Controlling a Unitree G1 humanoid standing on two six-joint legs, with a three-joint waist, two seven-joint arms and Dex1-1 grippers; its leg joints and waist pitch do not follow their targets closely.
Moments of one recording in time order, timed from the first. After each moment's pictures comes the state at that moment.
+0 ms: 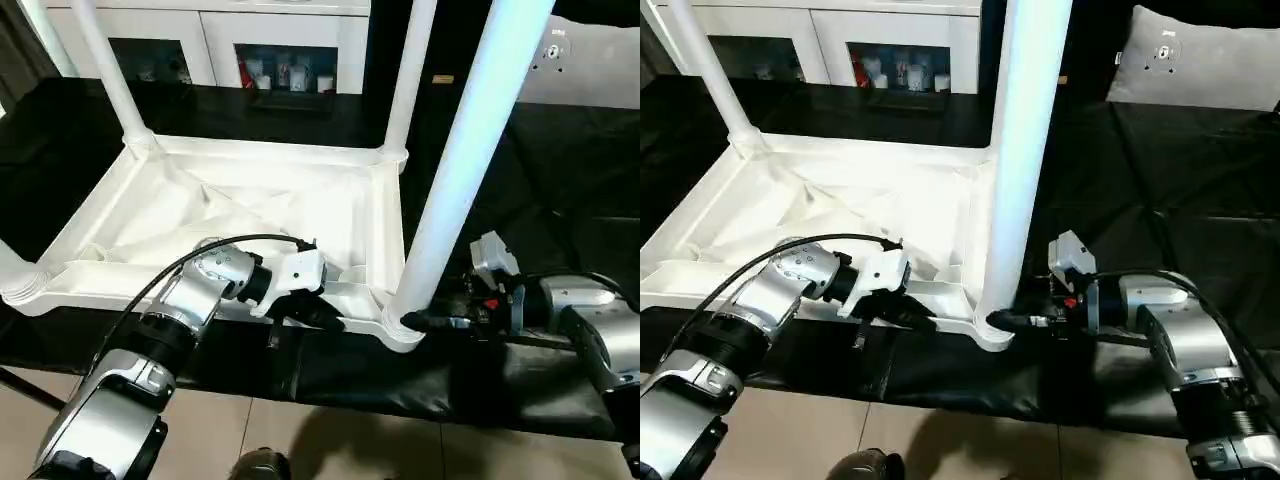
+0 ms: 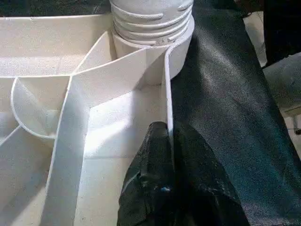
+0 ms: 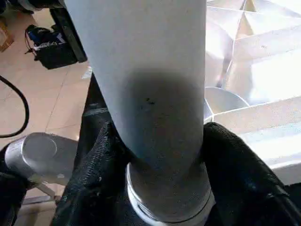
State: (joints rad) left arm -0.68 0.32 -0.36 0.67 0.03 -0.12 -1.41; right arm -0.36 -0.59 0.11 0.25 0.35 0.25 1.38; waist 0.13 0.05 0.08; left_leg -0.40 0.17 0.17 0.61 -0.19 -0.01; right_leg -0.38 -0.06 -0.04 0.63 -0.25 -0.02
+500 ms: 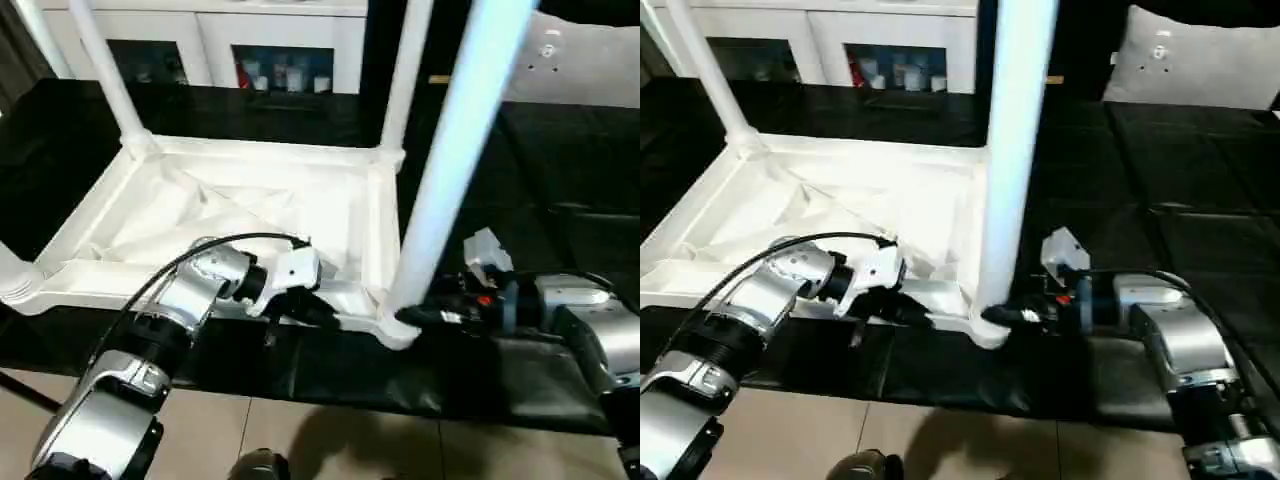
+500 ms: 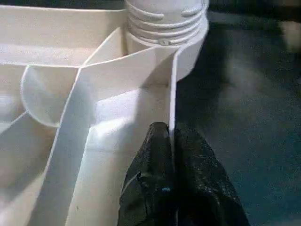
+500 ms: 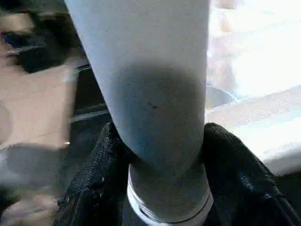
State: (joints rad) left arm -0.67 0.31 -0.31 0.65 0.05 0.01 -1.28; right arm -0.35 -0.50 0.08 0.16 0.29 0.38 1.13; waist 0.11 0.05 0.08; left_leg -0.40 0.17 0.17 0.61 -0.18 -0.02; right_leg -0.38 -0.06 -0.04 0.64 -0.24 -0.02
